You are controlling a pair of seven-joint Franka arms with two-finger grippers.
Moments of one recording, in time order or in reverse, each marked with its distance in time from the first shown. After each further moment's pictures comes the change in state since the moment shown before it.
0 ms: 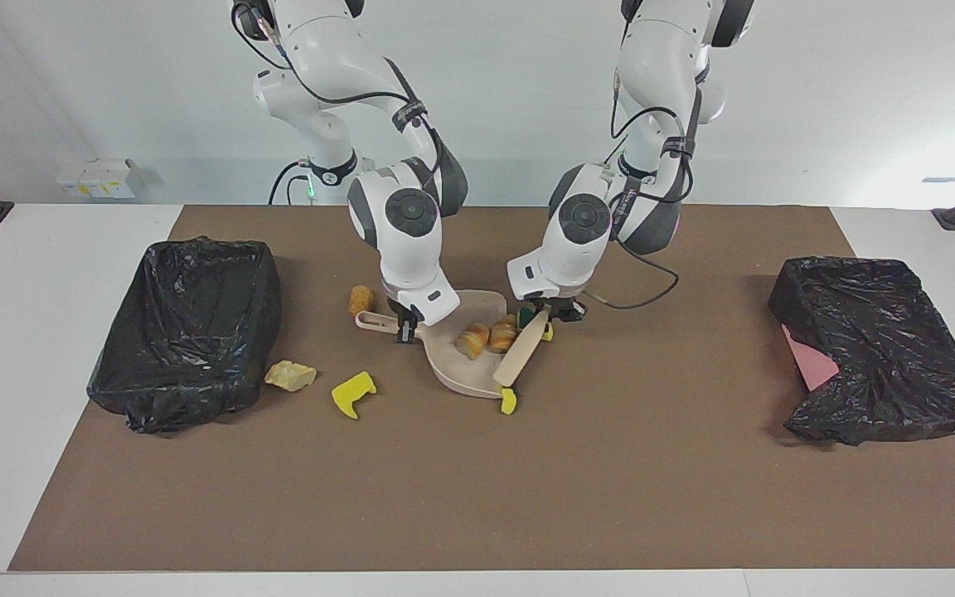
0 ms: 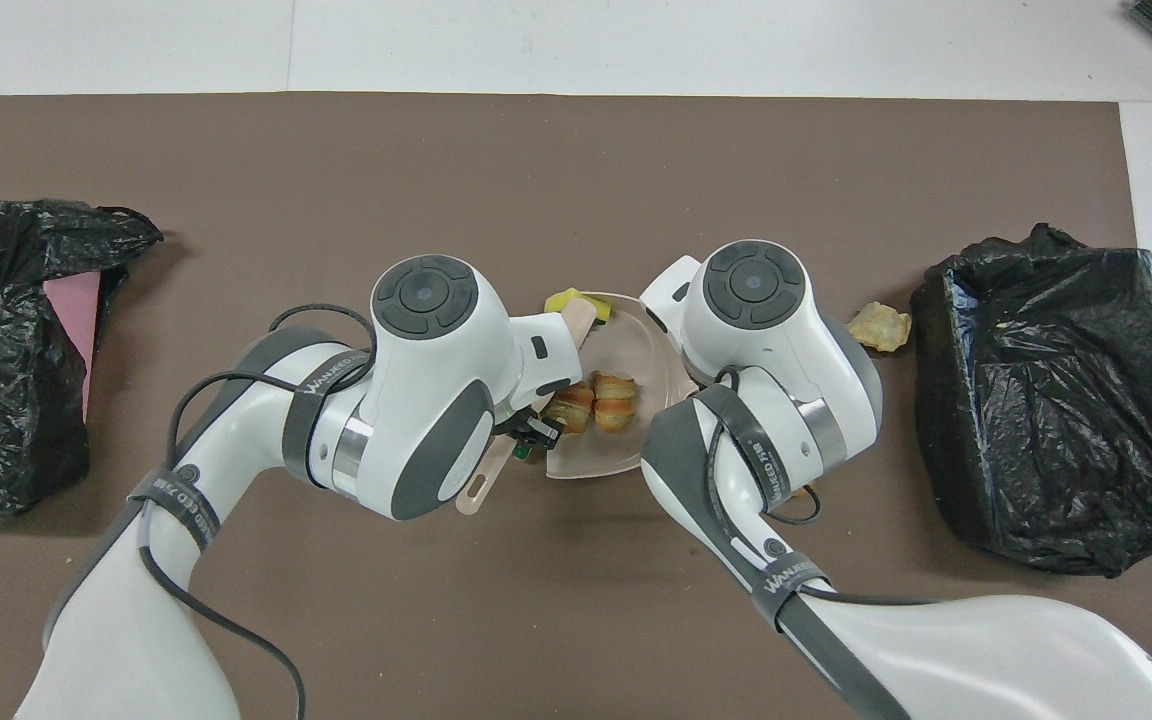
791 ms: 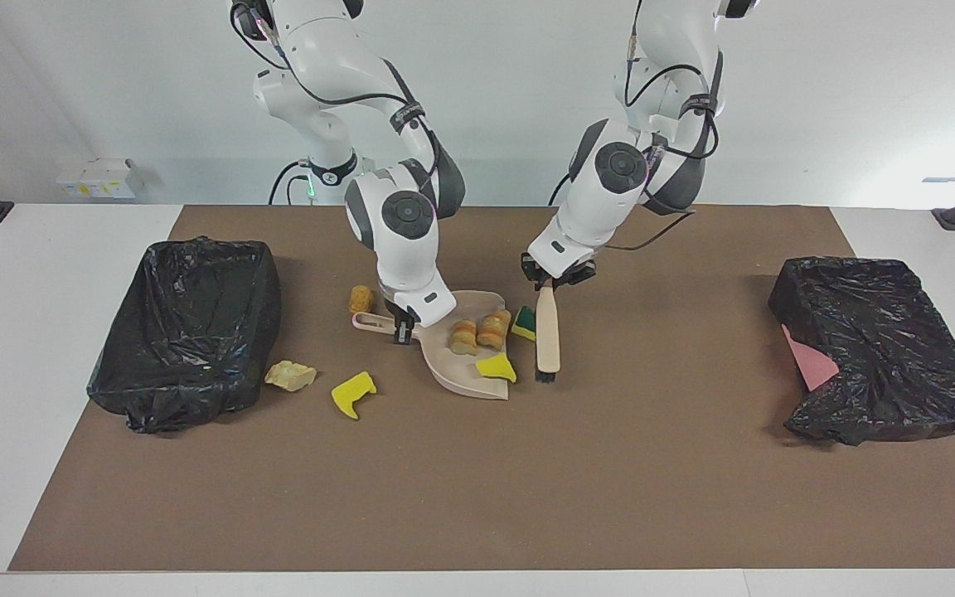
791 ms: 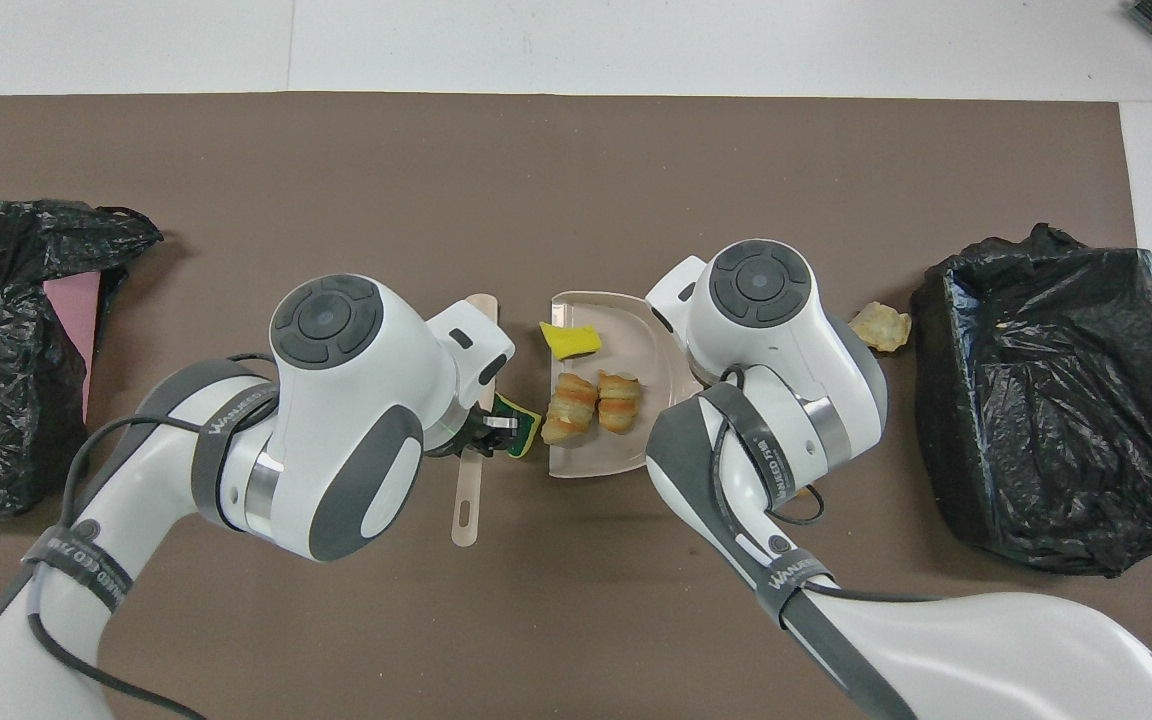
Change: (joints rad) left arm 0.031 -0.161 0.022 -0.201 -0.013 0.036 -0.426; right arm -0.009 0.000 0.000 -0.008 0.000 0.000 0.000
